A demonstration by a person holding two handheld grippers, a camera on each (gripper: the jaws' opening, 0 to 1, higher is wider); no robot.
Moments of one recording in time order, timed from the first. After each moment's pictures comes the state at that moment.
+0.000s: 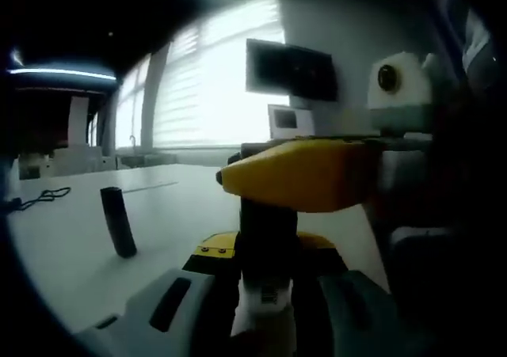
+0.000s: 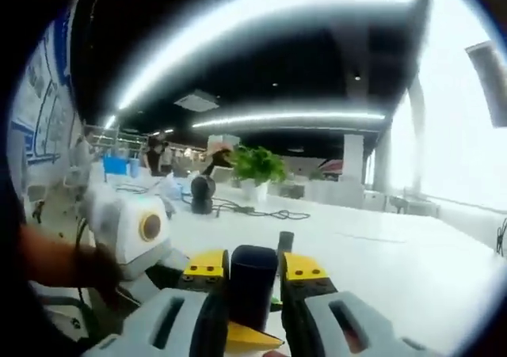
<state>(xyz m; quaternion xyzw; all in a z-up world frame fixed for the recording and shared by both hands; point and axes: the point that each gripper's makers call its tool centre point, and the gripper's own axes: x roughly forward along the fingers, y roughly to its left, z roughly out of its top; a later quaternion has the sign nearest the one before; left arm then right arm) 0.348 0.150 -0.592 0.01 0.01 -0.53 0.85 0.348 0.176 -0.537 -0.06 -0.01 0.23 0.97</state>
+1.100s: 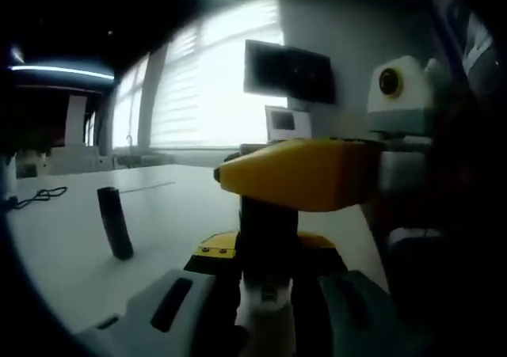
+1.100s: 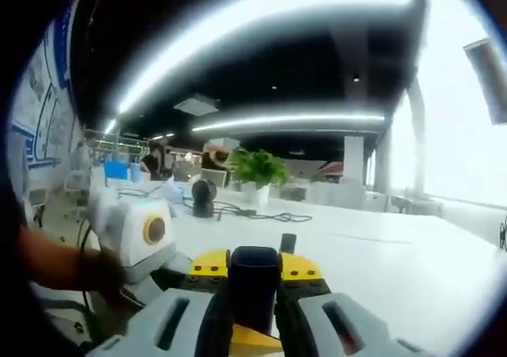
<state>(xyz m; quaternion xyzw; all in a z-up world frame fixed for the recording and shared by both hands) 0.349 0.148 -0.592 0.01 0.01 -0.55 0.84 0.353 0.177 -0.537 -0.05 -0.01 0.25 0.97</state>
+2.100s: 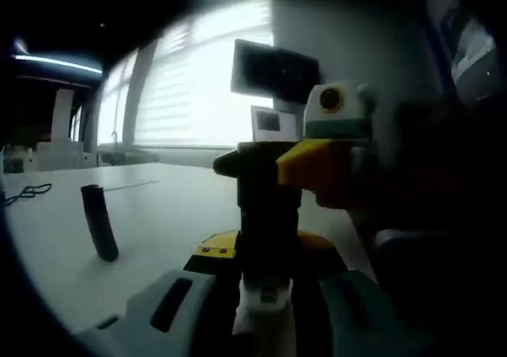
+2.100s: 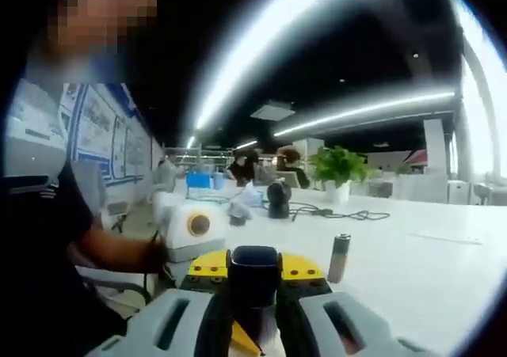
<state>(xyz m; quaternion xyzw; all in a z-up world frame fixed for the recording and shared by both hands) 0.342 0.141 -0.592 0.00 0.01 -0.58 0.81 0.342 0.181 -0.538 -0.01 0.00 0.52 0.86</state>
